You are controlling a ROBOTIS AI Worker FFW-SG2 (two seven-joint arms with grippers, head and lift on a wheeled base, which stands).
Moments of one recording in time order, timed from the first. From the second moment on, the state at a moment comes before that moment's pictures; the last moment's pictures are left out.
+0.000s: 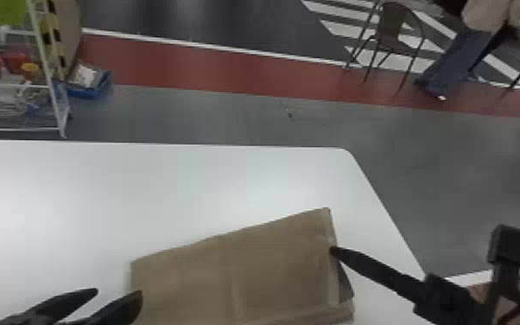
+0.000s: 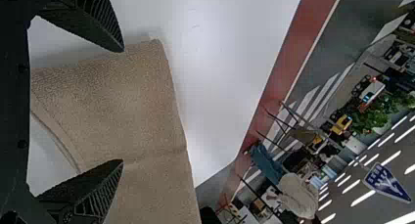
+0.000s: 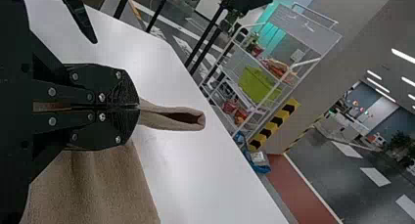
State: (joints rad) left arm 0.48 0.01 0.10 -2.42 0.43 1.17 -0.45; right arm 0.33 0.00 -0.88 -2.45 -0.63 1.57 0.87
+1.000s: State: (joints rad) left arm 0.53 0.01 0.06 -2.45 0.39 1.17 -0.44; right arm 0.30 -0.01 -0.77 -2.22 -0.41 1.57 0.90
